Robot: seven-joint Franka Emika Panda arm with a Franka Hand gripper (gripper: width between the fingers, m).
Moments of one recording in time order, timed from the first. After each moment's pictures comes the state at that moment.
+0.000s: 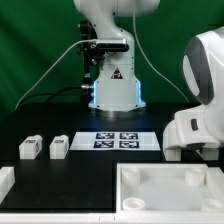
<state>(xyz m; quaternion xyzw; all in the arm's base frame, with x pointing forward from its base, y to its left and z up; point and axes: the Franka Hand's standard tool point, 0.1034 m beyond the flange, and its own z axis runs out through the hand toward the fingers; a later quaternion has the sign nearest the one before) 0.386 0.186 0.009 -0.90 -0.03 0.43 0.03</state>
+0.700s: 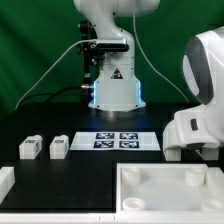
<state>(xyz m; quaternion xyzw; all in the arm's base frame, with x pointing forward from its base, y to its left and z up) 0.402 0.168 0.029 -0.90 -0.06 0.43 0.05</state>
